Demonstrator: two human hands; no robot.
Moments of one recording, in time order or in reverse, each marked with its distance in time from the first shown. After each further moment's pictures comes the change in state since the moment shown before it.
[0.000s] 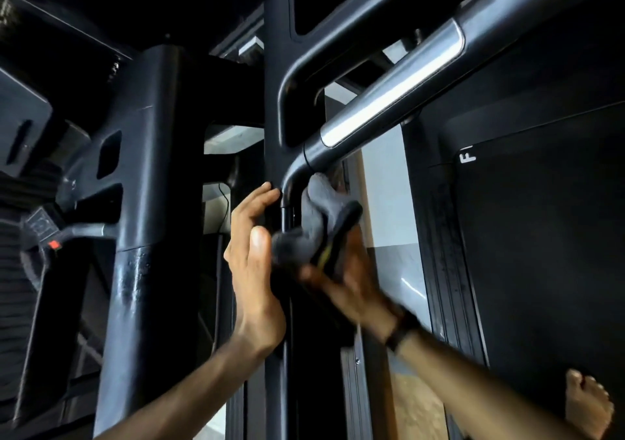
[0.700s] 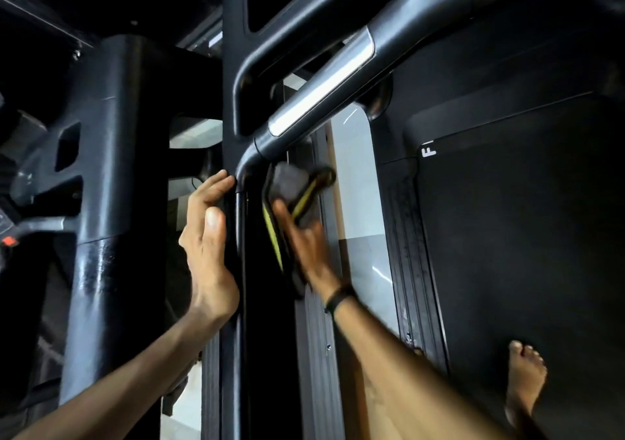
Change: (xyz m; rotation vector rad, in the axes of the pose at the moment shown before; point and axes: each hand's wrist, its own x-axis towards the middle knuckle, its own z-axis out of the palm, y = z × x) left_hand 0.001 -0.002 0.000 0.038 -0.012 0.102; right_hand 0.014 0.019 0.005 0.236 0.302 0.563
